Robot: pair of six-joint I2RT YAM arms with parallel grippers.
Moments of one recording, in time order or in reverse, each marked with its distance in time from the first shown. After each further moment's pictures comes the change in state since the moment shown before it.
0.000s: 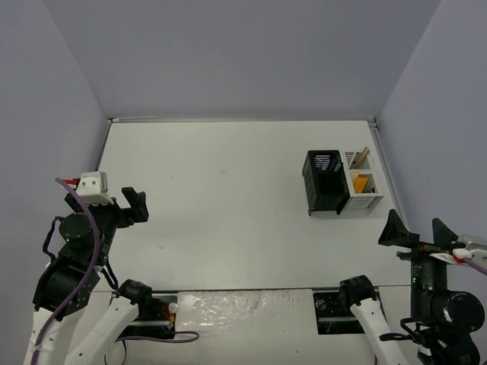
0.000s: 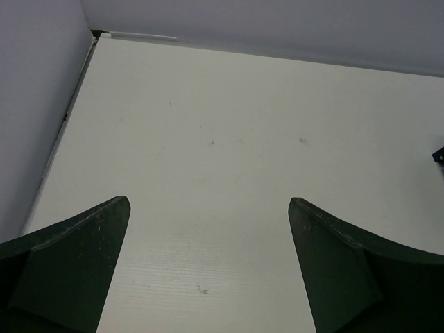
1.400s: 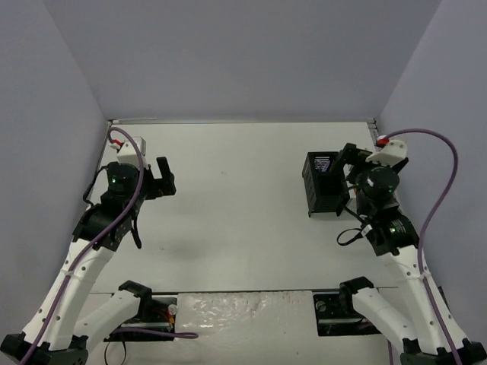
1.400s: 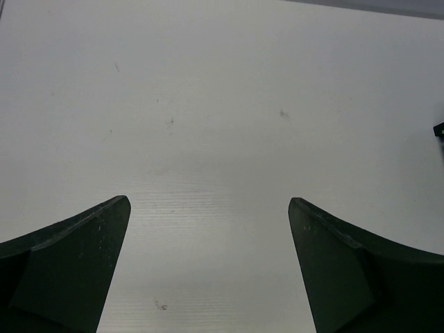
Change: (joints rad) left arm 0.000 0.382 0.021 0.160 0.102 -0.096; right arm 0.000 0.741 -0.131 0.489 0.027 0.155
